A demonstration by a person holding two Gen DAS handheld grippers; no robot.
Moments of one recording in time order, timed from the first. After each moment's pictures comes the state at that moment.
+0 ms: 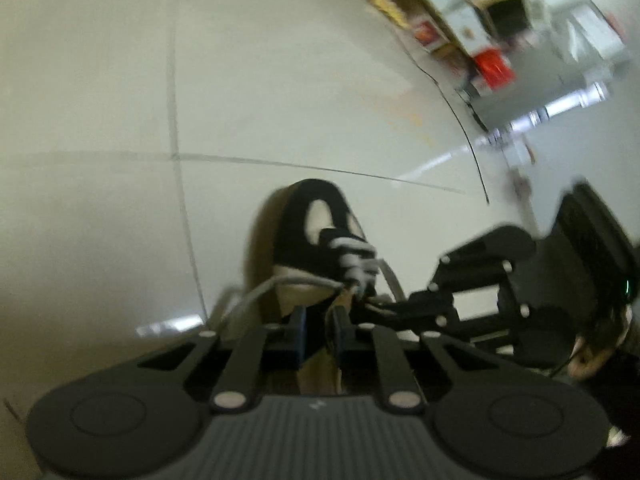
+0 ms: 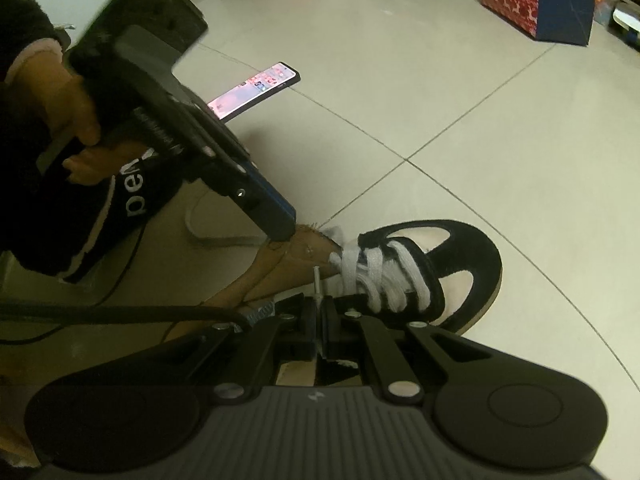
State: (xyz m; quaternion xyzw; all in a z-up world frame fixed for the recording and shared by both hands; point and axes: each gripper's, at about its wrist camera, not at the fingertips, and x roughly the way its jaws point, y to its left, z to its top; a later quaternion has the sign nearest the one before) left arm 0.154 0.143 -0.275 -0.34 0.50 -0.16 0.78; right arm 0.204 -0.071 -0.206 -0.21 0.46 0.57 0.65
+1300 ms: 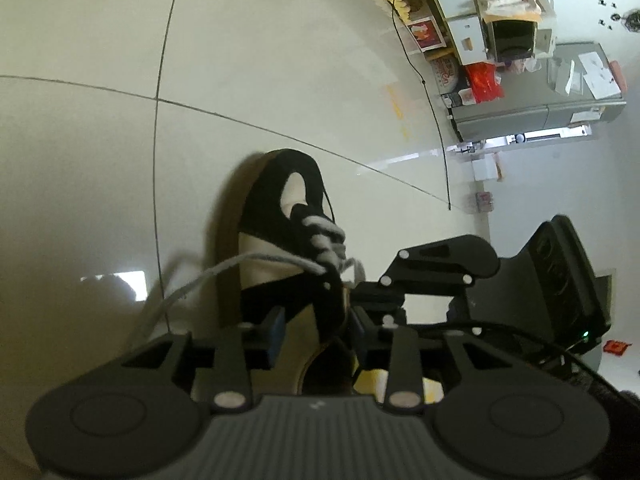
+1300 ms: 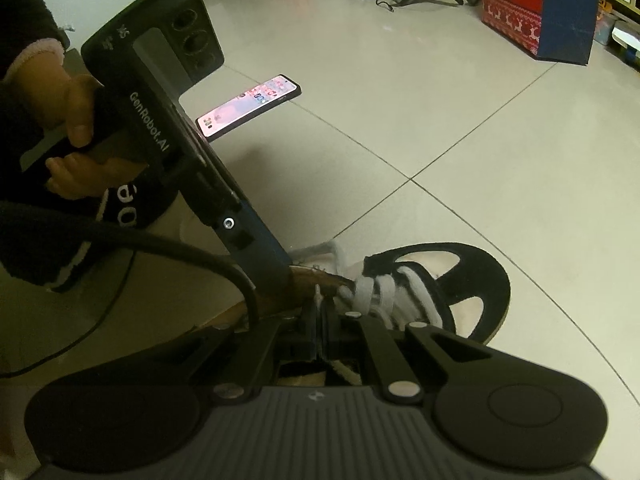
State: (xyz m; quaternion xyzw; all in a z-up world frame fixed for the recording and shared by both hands) left arm 0.159 0.138 -0.291 -0.43 0.51 -0.19 0.72; right arm 0.199 -0.068 -0.212 -0.20 0.43 0.57 0.67
